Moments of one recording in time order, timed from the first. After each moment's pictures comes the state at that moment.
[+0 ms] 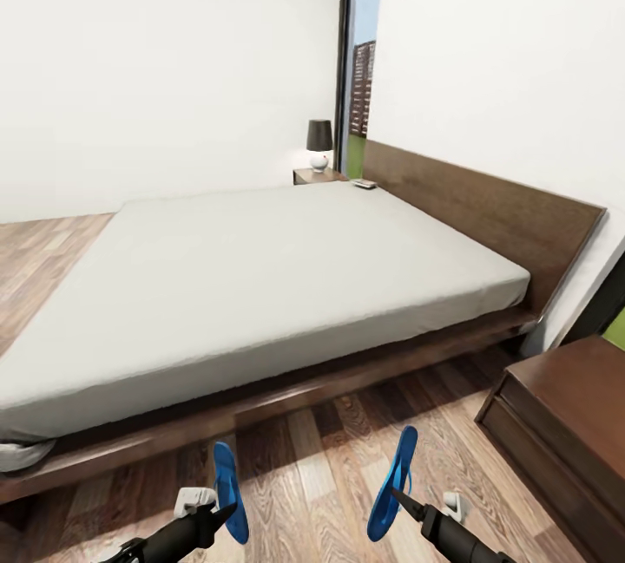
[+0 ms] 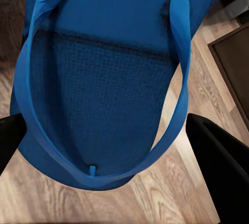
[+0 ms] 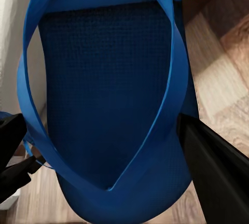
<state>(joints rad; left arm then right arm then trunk) -0.51 0.12 0.41 -0.08 -0.13 -0.19 -0.85 -0.46 -0.15 -0.35 -0.09 -0.28 0.00 1.07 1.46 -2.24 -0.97</state>
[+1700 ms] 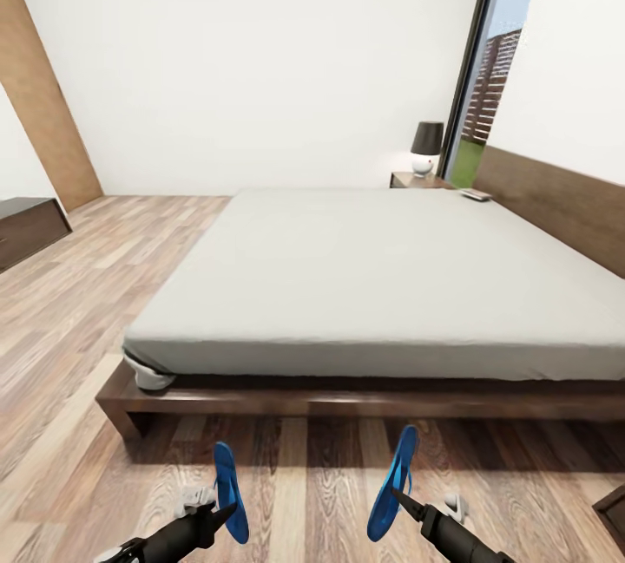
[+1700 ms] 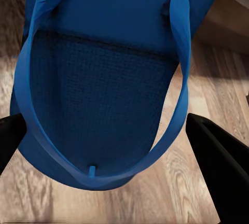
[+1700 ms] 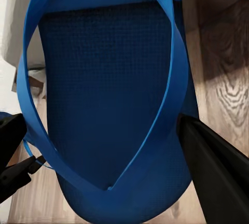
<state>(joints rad) -0.51 0.12 0.41 -0.08 -0.13 -0.19 -0.85 -0.46 -0.15 -0.35 -0.09 -0.28 0.00 1.07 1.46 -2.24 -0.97</state>
